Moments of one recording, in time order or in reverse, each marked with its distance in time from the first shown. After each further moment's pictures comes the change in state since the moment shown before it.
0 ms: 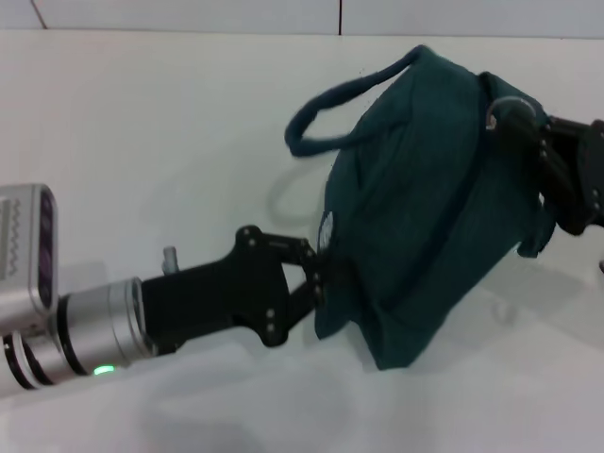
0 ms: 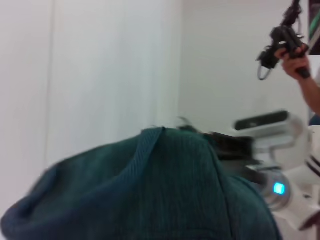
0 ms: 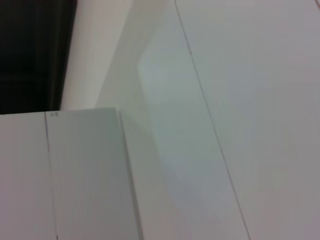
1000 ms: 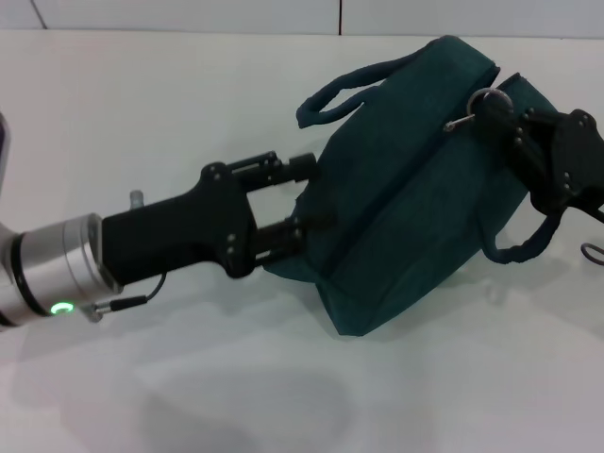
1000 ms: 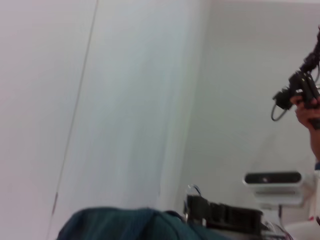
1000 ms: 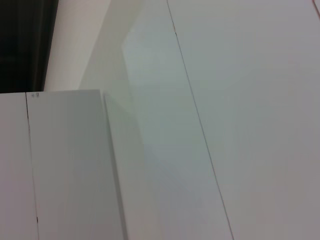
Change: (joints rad) left arm 0.015 0.006 0.008 0.212 -0.084 0.063 -0.346; right arm 0.032 0.000 -0.006 0.010 0.008 0.091 -0.014
